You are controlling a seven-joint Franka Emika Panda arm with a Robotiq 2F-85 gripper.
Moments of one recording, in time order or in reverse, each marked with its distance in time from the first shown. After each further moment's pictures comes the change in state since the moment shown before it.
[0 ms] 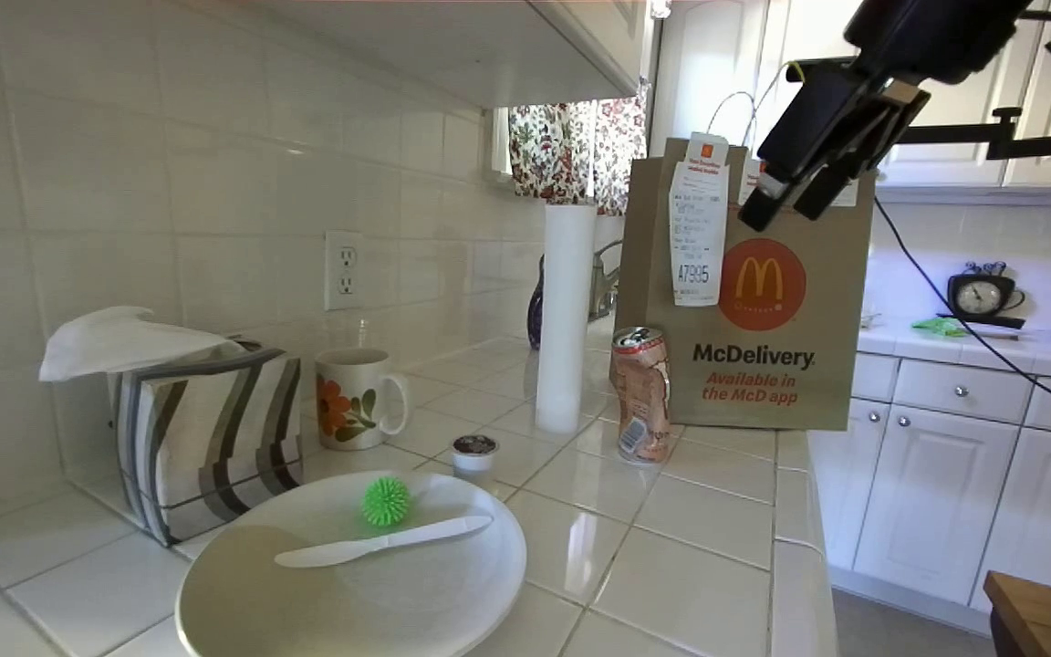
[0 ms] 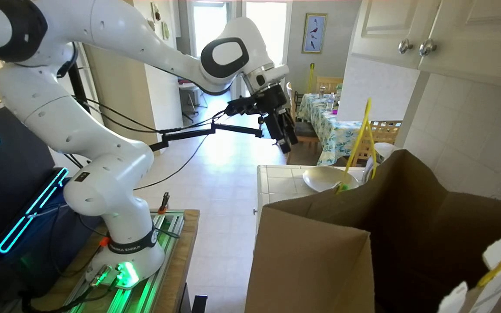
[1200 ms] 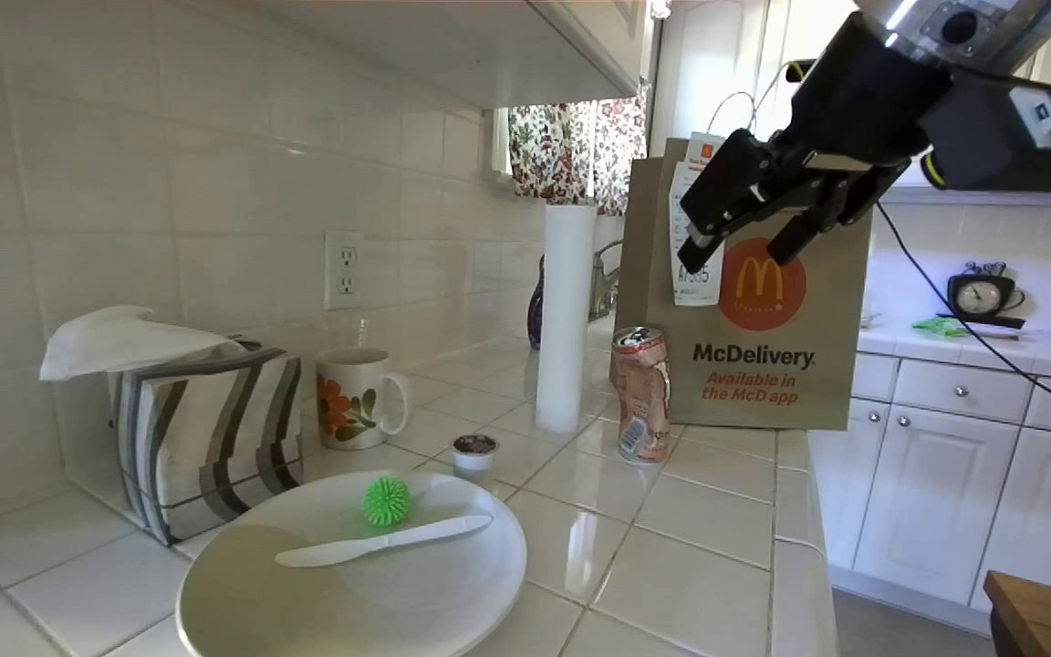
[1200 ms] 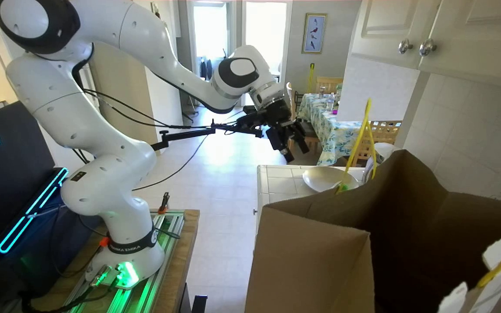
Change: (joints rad) arm -0.098 0.121 0.180 0.015 -0.263 0.050 0.563
